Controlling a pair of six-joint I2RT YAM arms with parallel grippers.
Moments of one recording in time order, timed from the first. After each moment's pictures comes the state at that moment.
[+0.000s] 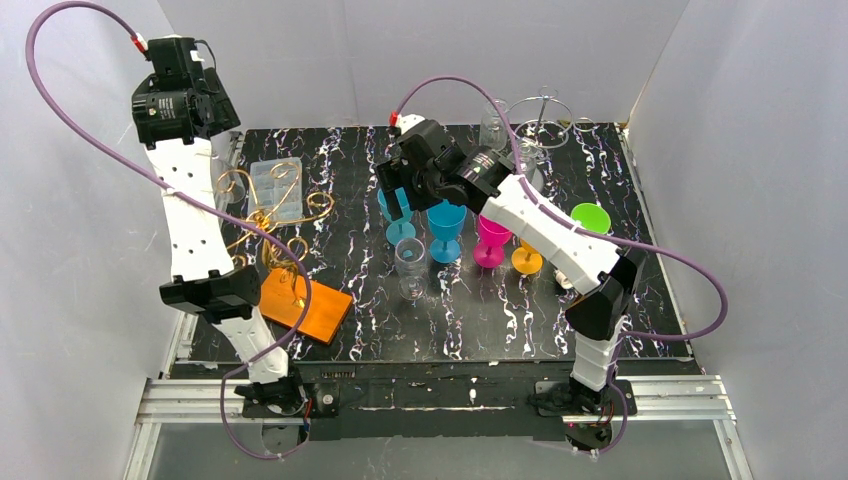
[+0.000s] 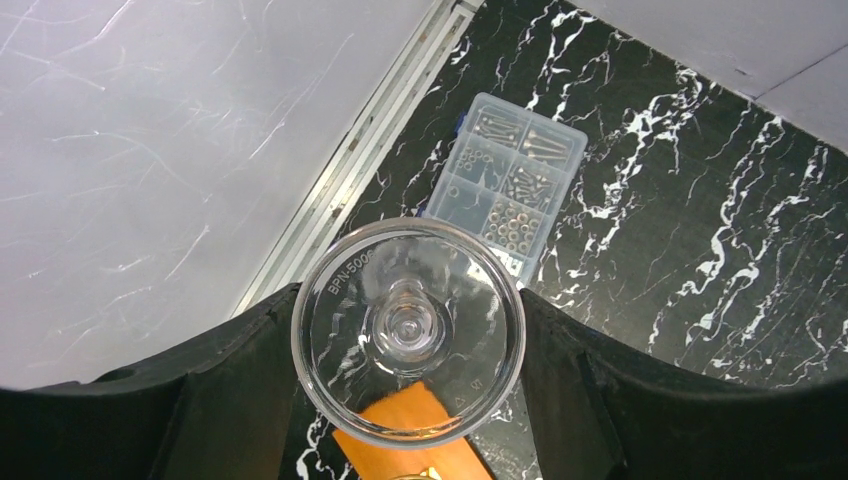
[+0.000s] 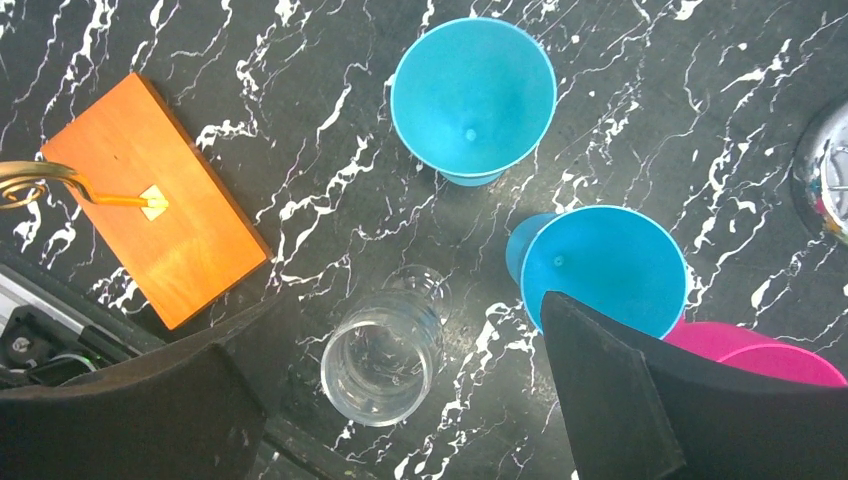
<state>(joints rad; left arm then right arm) 0.15 1.83 2.51 -1.33 -0.36 -0.19 0.92 1.85 2.07 -0.97 0.17 0.31</state>
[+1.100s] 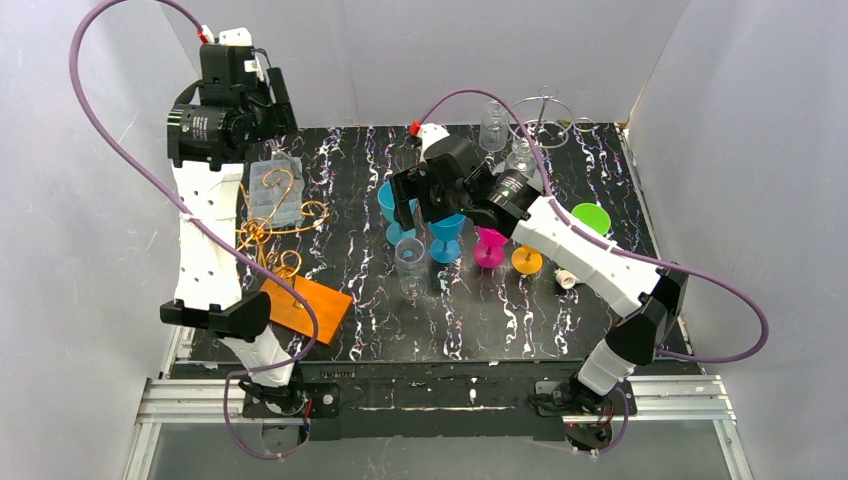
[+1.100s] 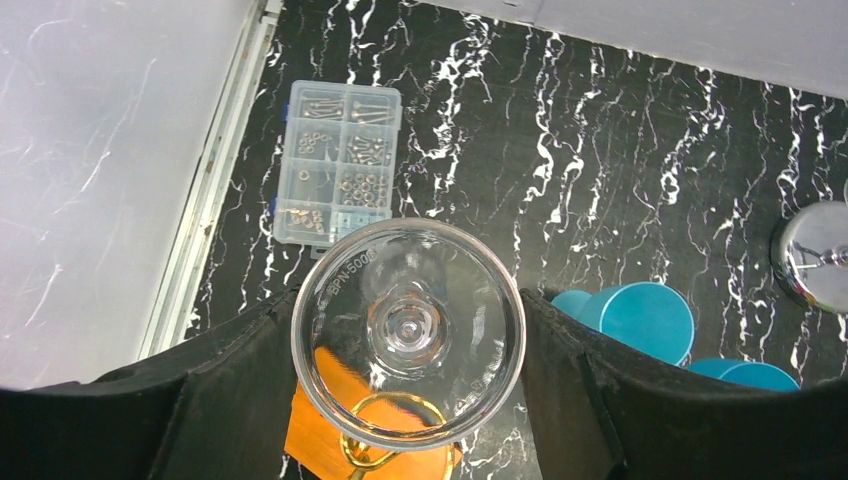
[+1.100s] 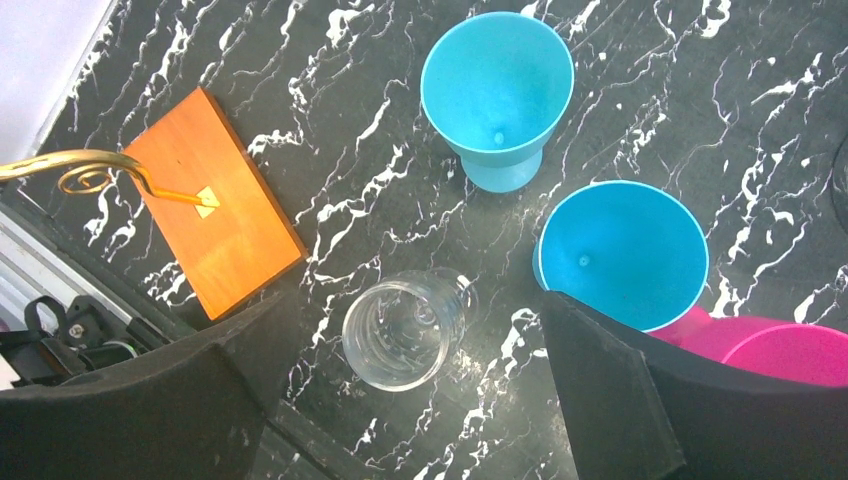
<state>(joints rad) -0.14 1.69 2.43 -1.33 -0.32 -0.22 0.92 1.62 1.74 -0.74 0.12 0.34</state>
